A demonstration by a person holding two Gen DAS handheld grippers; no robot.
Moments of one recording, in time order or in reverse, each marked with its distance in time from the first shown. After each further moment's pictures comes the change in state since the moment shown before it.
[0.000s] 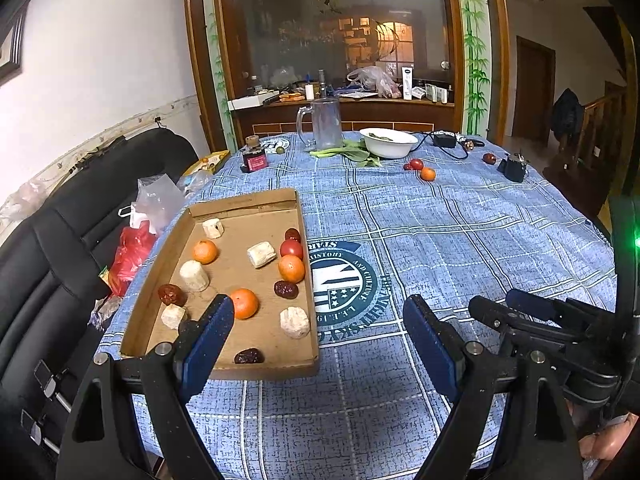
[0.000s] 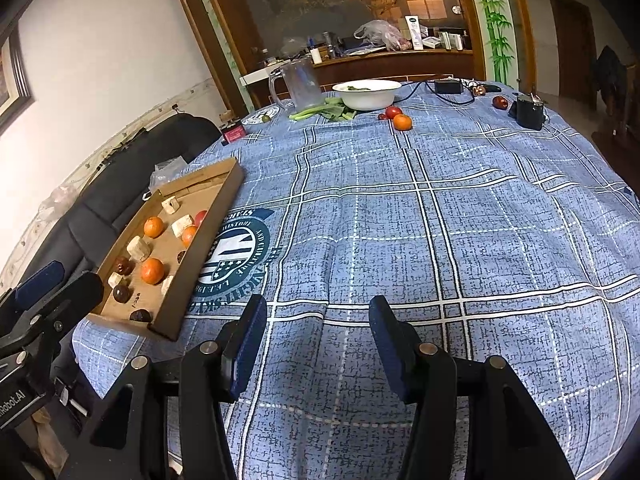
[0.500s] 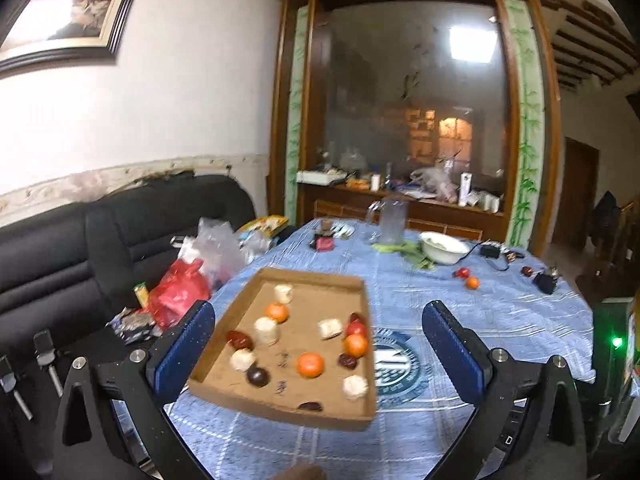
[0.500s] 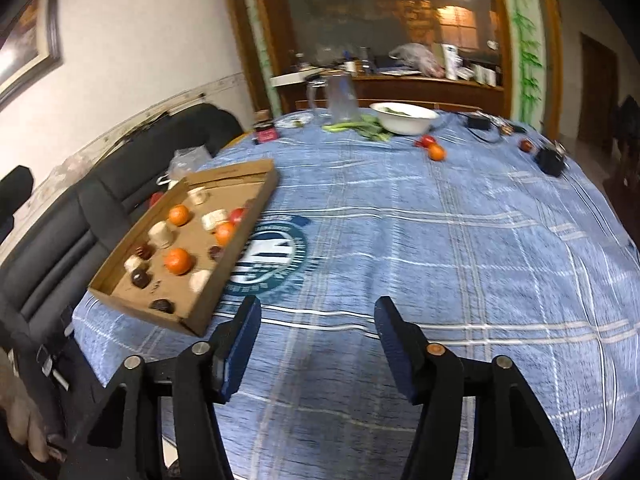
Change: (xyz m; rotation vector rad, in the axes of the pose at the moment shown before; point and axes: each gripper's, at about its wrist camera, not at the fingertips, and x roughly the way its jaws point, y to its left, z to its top) left arm -0.055 0.061 -0.004 -0.236 -0.297 0.149; right arm -0.007 0.060 0.002 -0.188 -0.031 0.016
